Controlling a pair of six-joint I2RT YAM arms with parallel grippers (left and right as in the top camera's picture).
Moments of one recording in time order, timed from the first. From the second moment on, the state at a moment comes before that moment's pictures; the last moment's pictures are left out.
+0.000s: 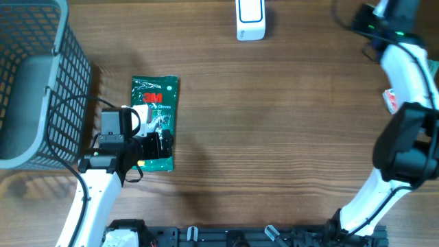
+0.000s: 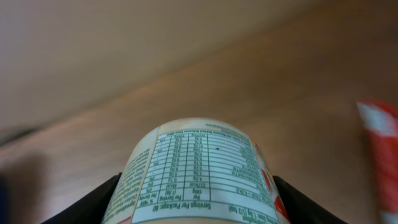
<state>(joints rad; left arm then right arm) -0.02 1.10 0.64 -0.65 0.21 -0.11 -0.24 2.05 1.66 -0.33 0.01 0.24</state>
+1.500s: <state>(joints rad) -0.02 1.10 0.64 -0.65 0.21 -0.10 -0.25 1.76 1.70 -0.90 -0.53 0.43</state>
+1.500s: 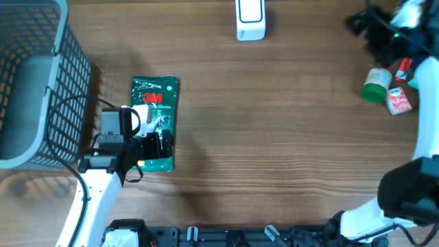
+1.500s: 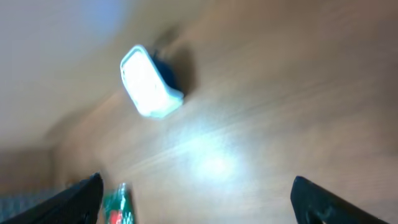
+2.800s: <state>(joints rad) -0.01 1.49 0.64 -0.14 -0.04 -0.35 0.11 1.77 1.18 -0.96 -0.38 0.47</state>
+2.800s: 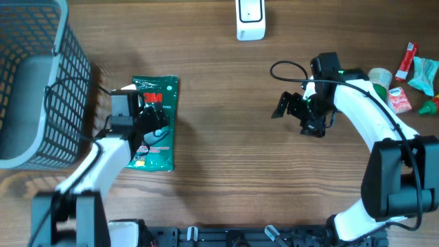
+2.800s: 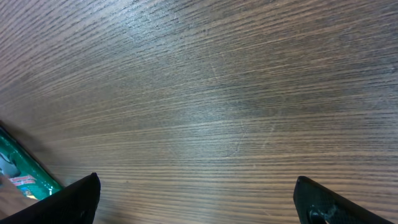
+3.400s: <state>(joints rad) 0.17 1.66 0.72 -0.06 0.18 -0.40 0.11 1.77 1.18 -0.93 -0.38 0.47</state>
